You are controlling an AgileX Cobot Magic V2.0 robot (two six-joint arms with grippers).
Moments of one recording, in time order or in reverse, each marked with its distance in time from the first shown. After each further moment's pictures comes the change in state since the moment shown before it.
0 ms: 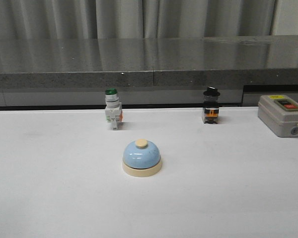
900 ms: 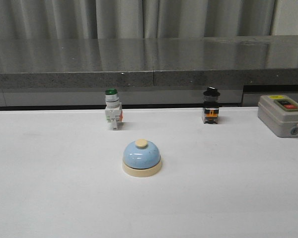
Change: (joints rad) left arm 0.000 -0.649 0.274 0.015 -0.060 0.000; right arm 0.000 0.000 0.000 0.000 0.000 0.000
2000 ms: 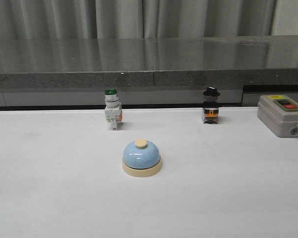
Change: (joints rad) left arm 0.121 -0.117 0.305 0.222 -0.196 -0.206; right arm 0.000 0.000 0.000 0.000 0.000 0.000
